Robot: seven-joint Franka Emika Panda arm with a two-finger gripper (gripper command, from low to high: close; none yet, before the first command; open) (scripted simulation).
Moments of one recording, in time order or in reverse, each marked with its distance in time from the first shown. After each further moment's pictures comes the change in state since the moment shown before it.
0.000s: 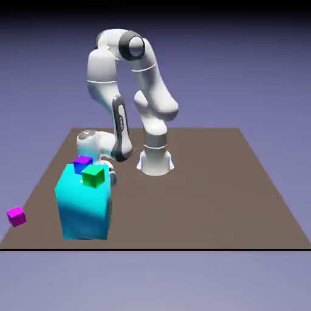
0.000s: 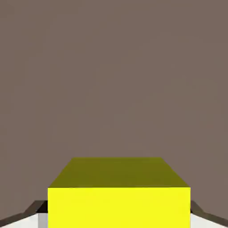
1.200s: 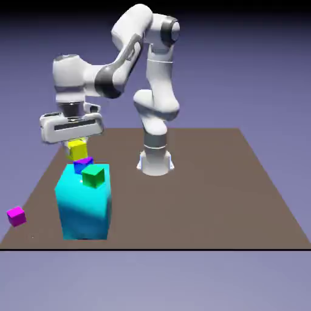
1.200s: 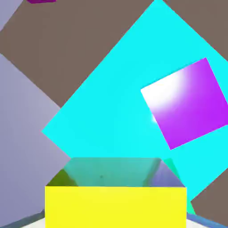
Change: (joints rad) arm 0.112 -0.345 0.202 0.592 0.255 -0.875 -0.147
